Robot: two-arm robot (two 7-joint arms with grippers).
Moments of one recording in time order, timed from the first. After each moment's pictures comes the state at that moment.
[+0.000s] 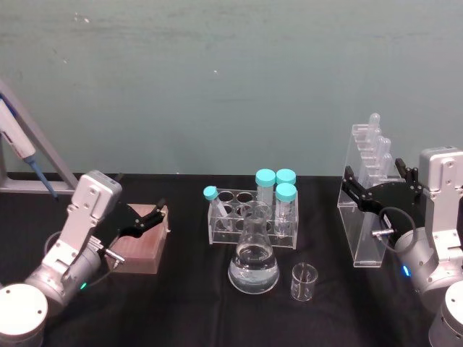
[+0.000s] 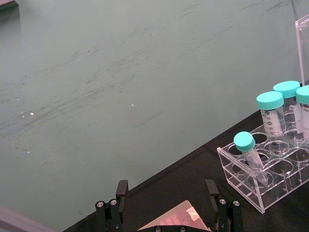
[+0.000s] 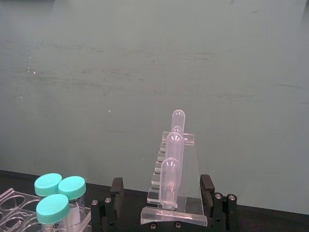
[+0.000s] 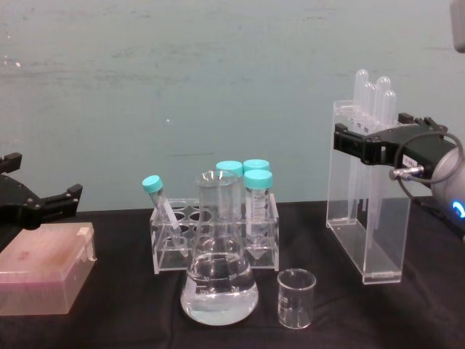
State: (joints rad) left arm -0.20 0.60 0.45 -1.41 -0.25 -0.12 0.03; right arm 0.23 0.02 -0.13 -1.37 -0.01 -0.05 0.07
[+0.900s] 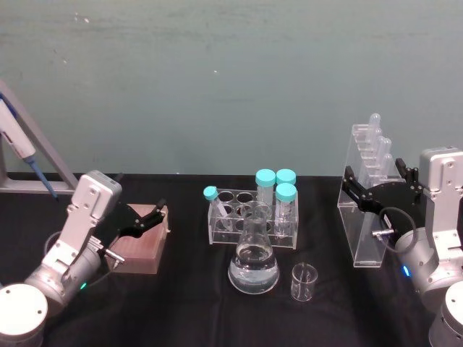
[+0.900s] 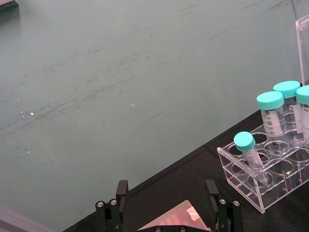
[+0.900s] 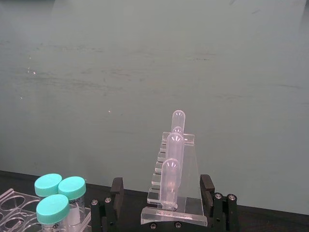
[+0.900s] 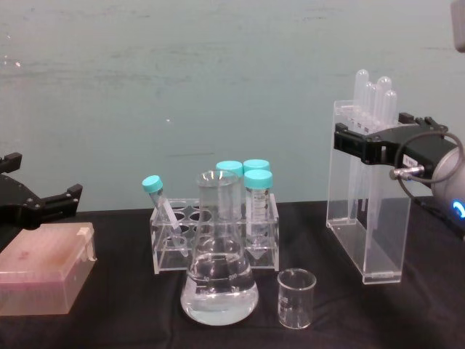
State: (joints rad) left arm -0.20 0.60 0.45 -1.41 -0.25 -0.12 0.03; right arm 0.23 0.02 -0.13 -1.37 -0.01 -0.05 0.07
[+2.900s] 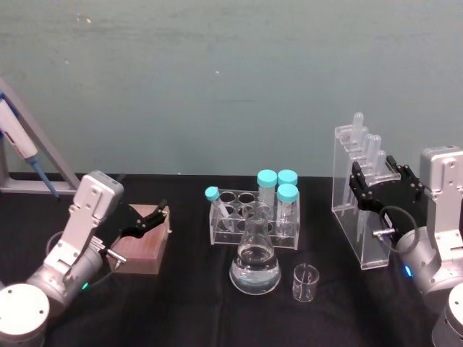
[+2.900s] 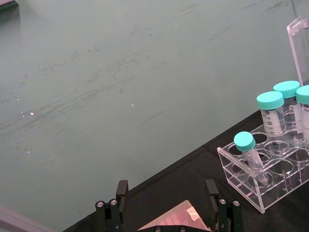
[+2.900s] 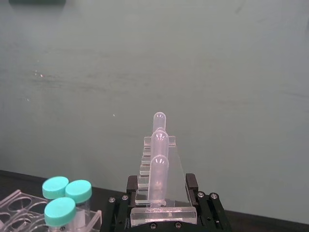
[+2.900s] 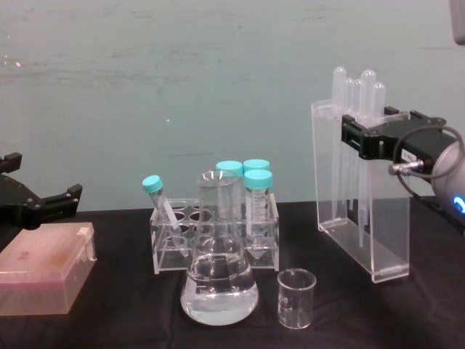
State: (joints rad) left arm -0.20 0.60 0.45 -1.41 -0.25 -0.12 0.03; right arm 0.22 0.03 -0.14 -1.40 -0.02 -0.06 0.08
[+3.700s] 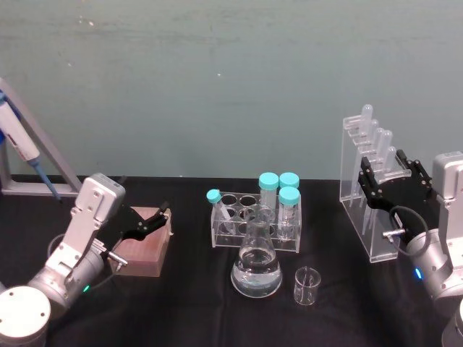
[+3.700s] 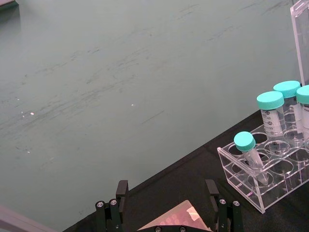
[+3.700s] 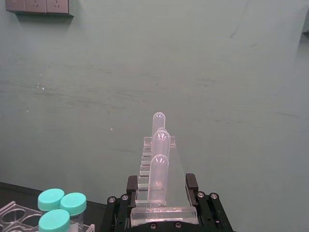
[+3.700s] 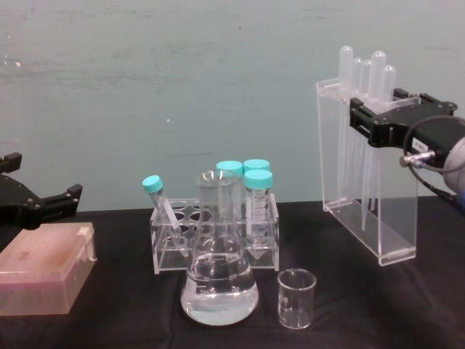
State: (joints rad) left arm -0.20 0.60 0.45 -1.41 -0.25 -0.12 0.03; right arm 0.21 0.05 -0.14 -1.40 -0.03 -0.14 0.09
